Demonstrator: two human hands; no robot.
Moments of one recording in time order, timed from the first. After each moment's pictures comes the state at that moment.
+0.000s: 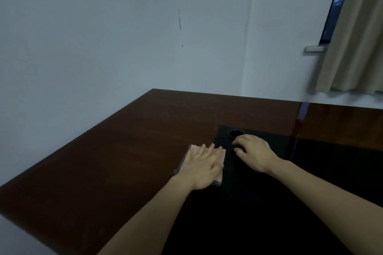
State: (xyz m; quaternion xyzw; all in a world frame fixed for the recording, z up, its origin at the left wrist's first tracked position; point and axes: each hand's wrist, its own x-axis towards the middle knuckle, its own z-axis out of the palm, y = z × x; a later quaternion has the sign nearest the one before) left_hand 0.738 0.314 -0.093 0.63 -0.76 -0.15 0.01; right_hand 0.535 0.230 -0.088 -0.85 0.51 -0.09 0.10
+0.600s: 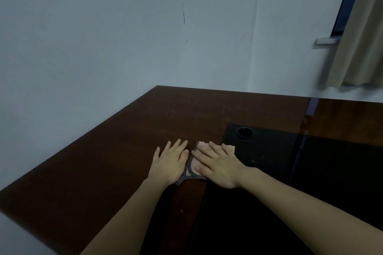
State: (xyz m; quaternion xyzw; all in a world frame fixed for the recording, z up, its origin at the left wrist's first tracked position) left_hand 0.825 0.322 -0.110 0.75 -0.64 -0.13 0.14; right_hand 0.634 0.274 -0.099 -0.92 0.38 0.05 0.12
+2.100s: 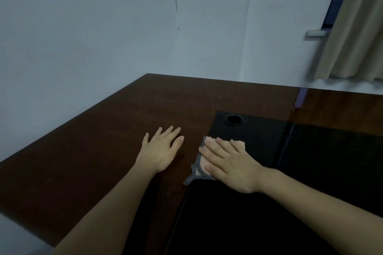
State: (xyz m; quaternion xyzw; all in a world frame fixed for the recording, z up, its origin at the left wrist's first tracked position) left_hand 0.818 0.325 -0.105 0.74 -0.65 -0.11 0.11; right_hand 0.569 0.310 -0.094 -0.92 0.37 0.06 0.11
